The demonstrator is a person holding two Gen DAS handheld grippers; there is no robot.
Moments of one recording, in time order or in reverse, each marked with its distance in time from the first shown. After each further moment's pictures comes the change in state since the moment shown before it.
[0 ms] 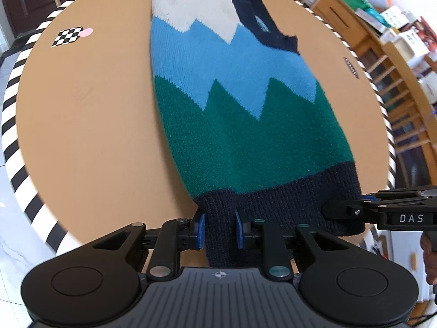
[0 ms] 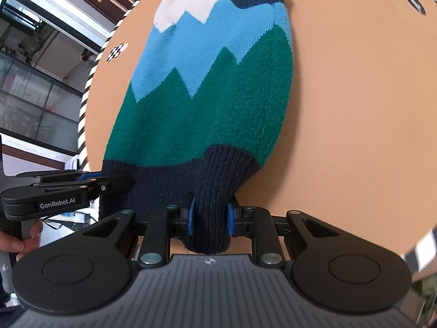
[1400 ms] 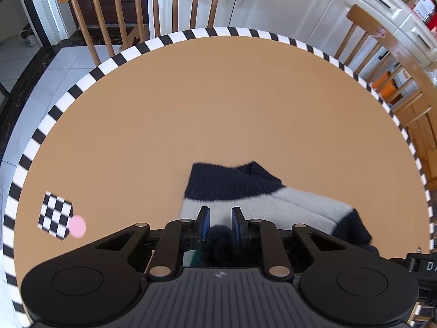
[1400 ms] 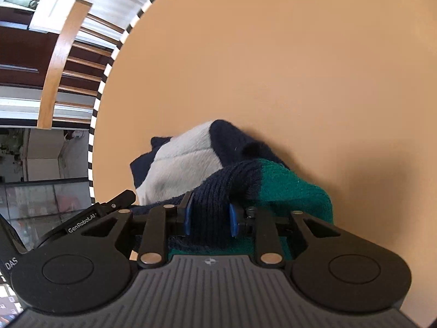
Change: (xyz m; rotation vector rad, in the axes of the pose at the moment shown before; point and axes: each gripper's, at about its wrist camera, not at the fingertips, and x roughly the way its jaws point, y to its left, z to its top) left arm 0.073 0.066 0.359 -0.311 -0.091 0.250; right arm 0.085 -0.044 0.343 0.427 0.029 0.070
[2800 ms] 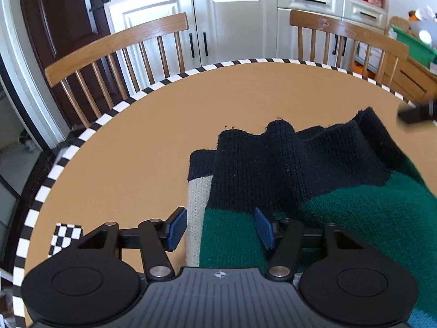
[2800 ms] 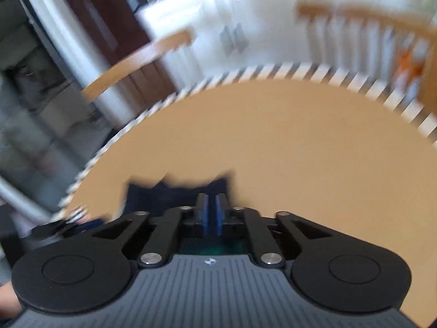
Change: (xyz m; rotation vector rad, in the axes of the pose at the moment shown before) left arm 0.028 -0.008 -0.109 0.294 -0.354 0.059; right arm -0.036 0.007 -0.049 -0.684 -0.309 0.007
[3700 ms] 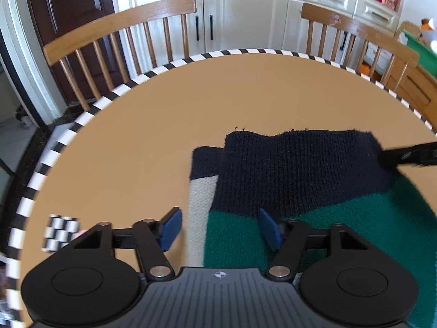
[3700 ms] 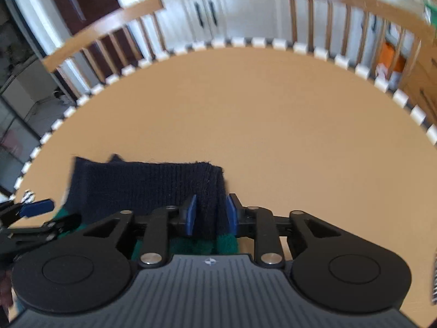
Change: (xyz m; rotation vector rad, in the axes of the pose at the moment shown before) left arm -0.006 0.003 0.015 -0.012 0.102 0.019; right arm 0.012 0.007 -0.008 -0.071 0.001 -0.205
